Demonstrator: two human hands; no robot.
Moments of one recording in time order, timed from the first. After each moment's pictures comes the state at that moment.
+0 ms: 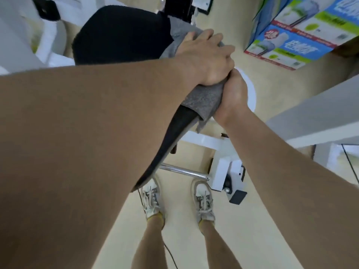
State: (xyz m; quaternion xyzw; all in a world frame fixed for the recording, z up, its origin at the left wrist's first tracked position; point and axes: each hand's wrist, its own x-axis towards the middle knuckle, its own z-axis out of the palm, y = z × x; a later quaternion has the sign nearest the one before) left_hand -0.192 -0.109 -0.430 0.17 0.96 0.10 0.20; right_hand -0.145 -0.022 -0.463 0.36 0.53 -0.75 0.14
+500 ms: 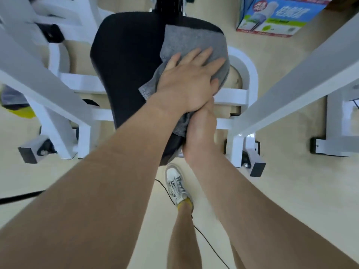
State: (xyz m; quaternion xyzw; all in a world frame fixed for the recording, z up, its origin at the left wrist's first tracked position) left_hand -0.094 -0.152 -0.396 0.21 0.95 0.12 0.20; right_hand -0.018 -0.114 -0.421 0.44 0.49 -0.75 0.09
